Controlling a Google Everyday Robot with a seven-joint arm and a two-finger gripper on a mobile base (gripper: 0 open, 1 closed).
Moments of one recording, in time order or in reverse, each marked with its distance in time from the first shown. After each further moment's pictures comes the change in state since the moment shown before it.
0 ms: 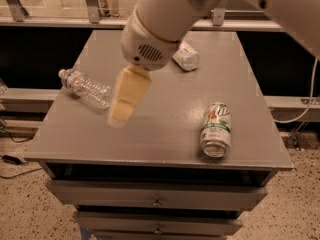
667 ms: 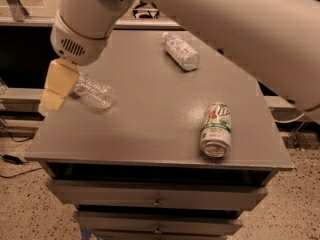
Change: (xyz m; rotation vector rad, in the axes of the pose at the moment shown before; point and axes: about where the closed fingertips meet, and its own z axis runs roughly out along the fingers) arm -0.101 -0.018 0.069 -0.032 -0.050 0.064
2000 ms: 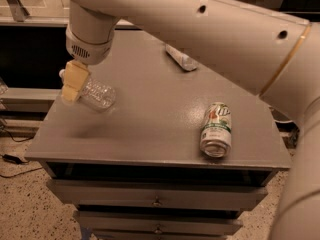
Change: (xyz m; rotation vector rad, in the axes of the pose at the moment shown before) arm 0.032 -0.077 0.039 0.174 0.152 0.125
